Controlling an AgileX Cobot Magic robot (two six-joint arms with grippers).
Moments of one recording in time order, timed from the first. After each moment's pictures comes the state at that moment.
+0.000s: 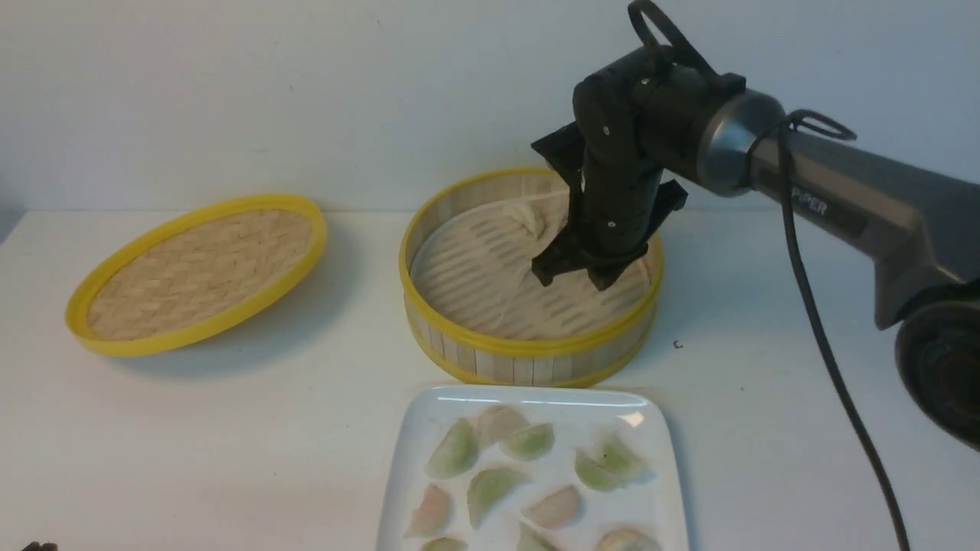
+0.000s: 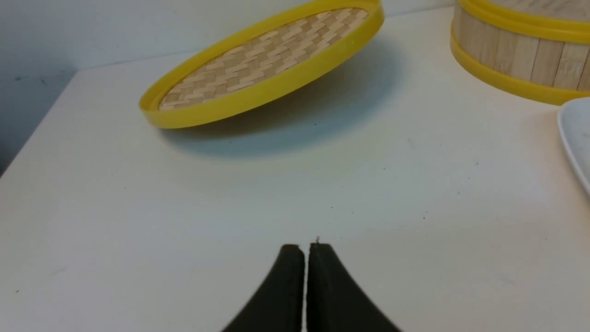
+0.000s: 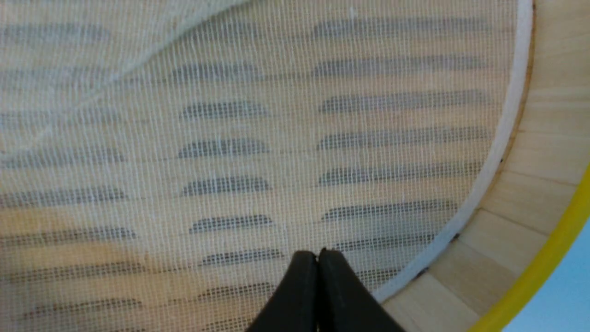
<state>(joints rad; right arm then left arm) 0.52 2.28 -2.03 -0.15 1.24 0.06 0.00 -0.01 0.03 -0.07 0.37 0.17</state>
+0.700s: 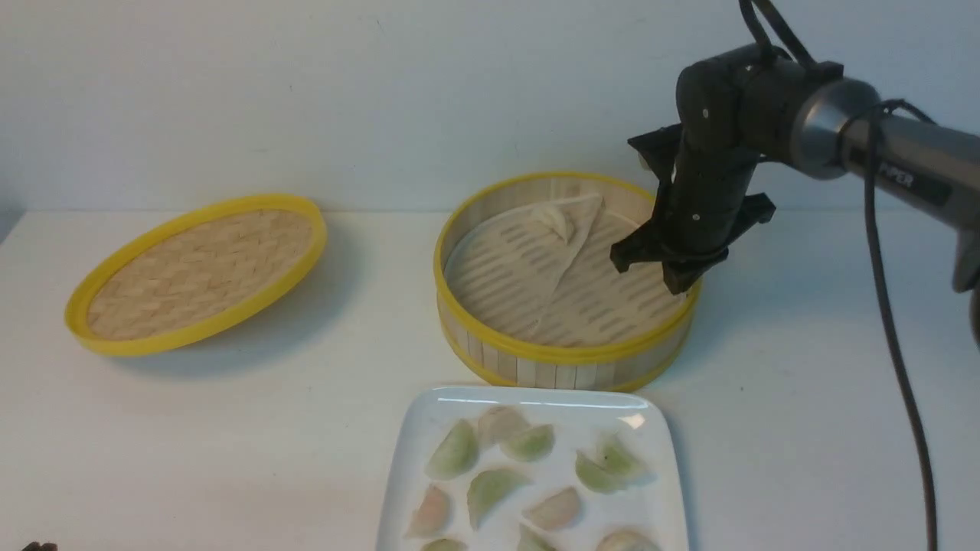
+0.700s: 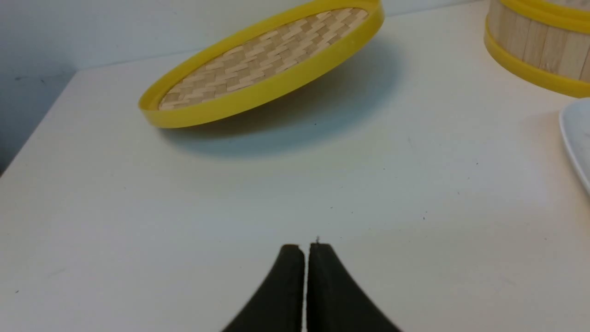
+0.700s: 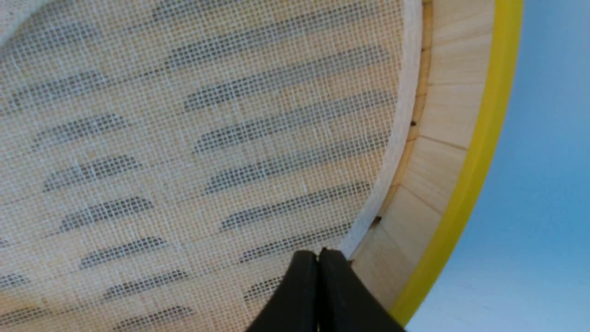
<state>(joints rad) 0.36 2.25 -1.95 -0.08 1.23 0.06 0.00 -0.01 0.03 -0.07 0.37 0.17</state>
